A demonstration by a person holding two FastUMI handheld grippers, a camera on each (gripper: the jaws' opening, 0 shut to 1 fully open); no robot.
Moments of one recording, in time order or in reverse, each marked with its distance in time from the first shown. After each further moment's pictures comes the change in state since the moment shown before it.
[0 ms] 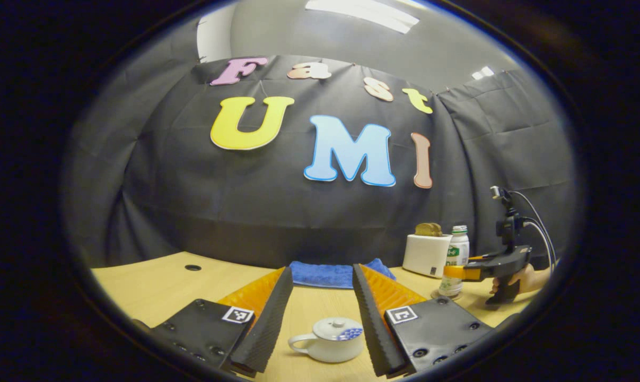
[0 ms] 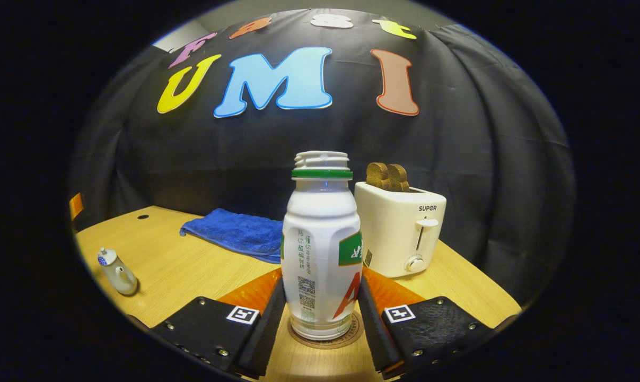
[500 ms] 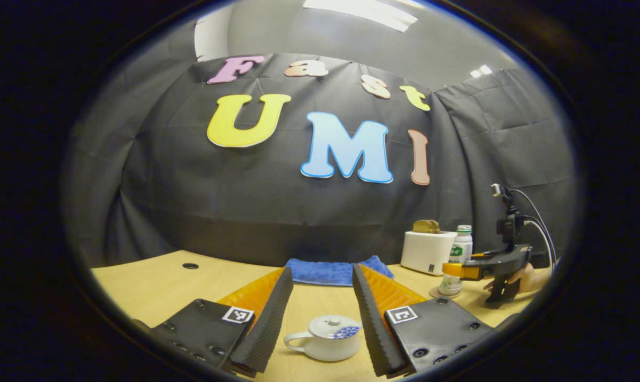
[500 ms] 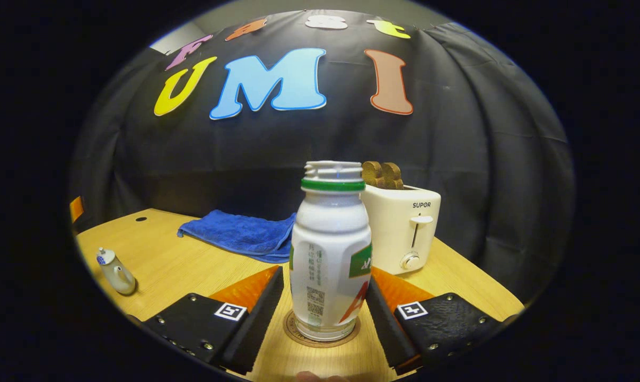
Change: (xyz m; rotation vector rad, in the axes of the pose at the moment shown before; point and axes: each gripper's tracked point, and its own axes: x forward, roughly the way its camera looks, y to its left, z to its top) left arm 0.002 -0.006 -0.005 0.003 0.015 -0.011; right arm -0.007 -0.006 0.005 0.021 -0.026 -0.012
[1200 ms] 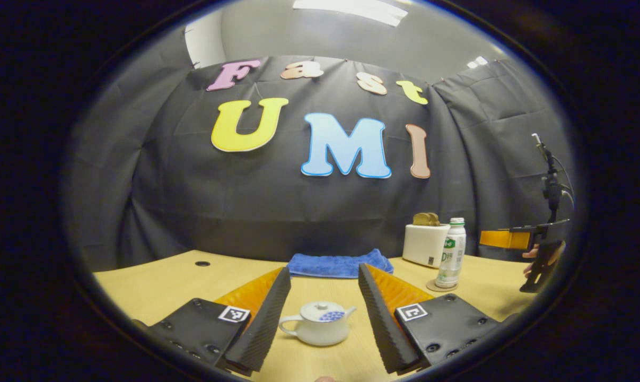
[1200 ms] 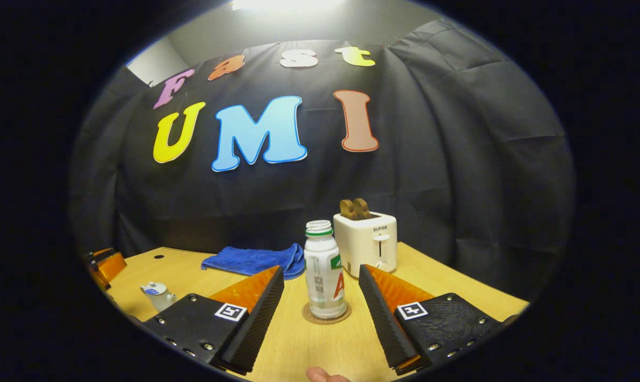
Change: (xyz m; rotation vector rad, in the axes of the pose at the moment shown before) left arm -0.053 -0.036 -0.006 0.028 0.035 0.073; right arm -0.143 0.015 0.026 0.167 -0.112 -0.056
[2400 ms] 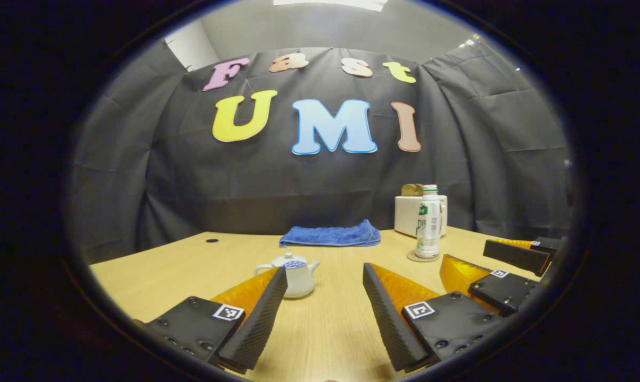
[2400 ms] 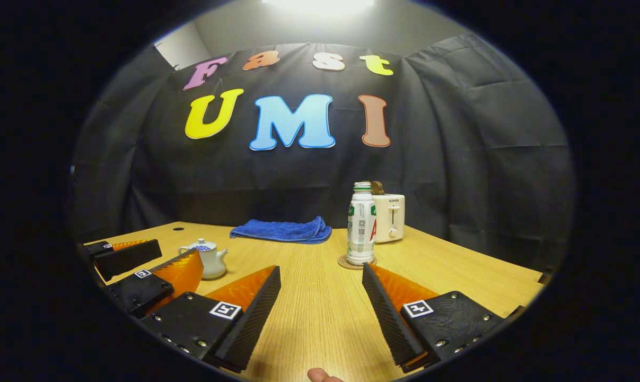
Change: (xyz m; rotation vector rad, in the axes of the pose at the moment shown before) left arm -0.065 -0.079 -0.040 0.078 0.104 0.013; right arm -0.090 0.071 -0.066 -0.127 -0.020 -0.017
